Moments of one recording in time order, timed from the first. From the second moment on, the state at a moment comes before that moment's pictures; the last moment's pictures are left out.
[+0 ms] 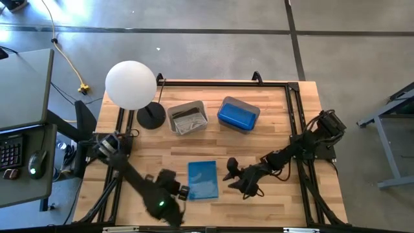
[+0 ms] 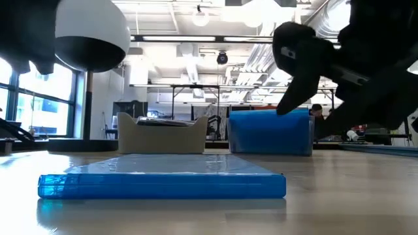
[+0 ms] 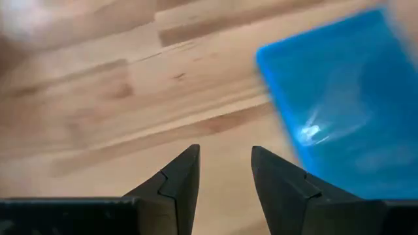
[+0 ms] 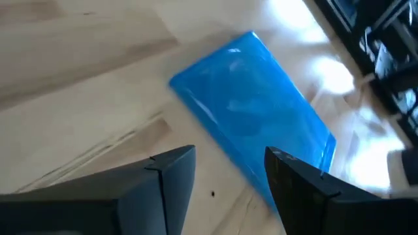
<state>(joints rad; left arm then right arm) -0.76 2.03 1.70 -1.48 -0.47 -2.13 0.49 1.73 0.65 0.50 0.16 -0.62</state>
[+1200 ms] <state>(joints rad) -0.62 2.03 1.27 -0.45 -0.61 -1.86 0.51 1.97 0.88 0.42 0.30 -0.83</state>
